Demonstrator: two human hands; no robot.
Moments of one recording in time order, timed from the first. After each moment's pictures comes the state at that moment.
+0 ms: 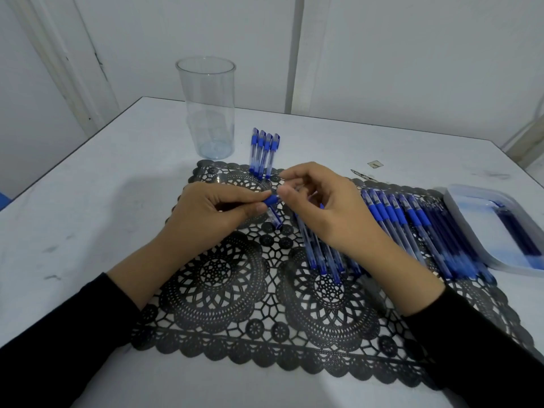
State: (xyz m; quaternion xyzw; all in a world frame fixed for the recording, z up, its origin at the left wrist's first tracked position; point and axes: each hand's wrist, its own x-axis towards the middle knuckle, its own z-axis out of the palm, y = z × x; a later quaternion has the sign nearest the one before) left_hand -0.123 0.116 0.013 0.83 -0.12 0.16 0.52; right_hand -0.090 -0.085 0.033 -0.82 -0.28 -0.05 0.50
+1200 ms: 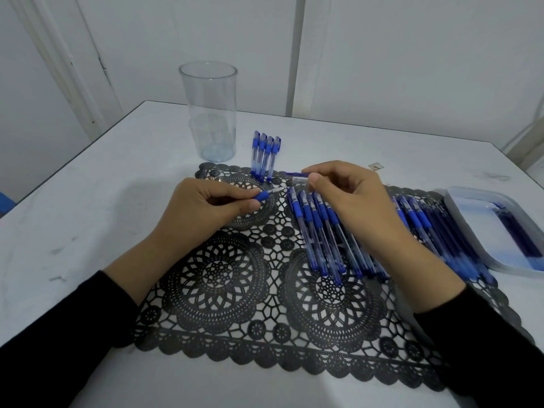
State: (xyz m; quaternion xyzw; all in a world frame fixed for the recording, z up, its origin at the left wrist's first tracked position) left_hand -0.125 0.122 0.022 0.82 -0.05 0.15 0.56; right_hand -0.089 -0.099 0.046 -0.80 -0.16 -0.04 0.57
